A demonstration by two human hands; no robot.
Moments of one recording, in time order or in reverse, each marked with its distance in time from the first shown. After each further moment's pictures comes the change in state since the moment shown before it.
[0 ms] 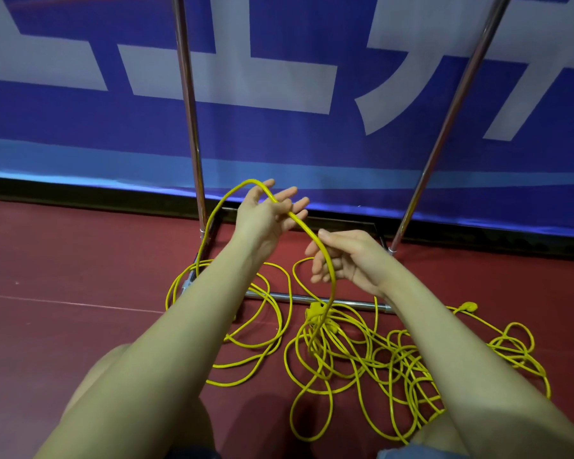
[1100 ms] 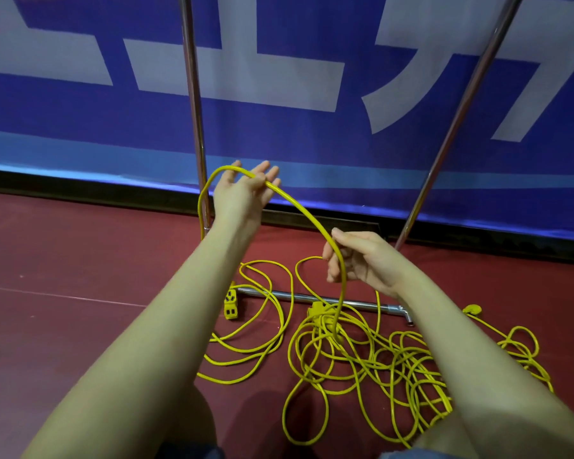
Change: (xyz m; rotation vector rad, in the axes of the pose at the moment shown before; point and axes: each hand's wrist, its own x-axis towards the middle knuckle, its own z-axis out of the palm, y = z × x) left_hand 0.011 0.028 -0.008 -0.160 0.111 0.188; right_hand 0.000 0.001 -0.012 -0.021 -0.020 0.009
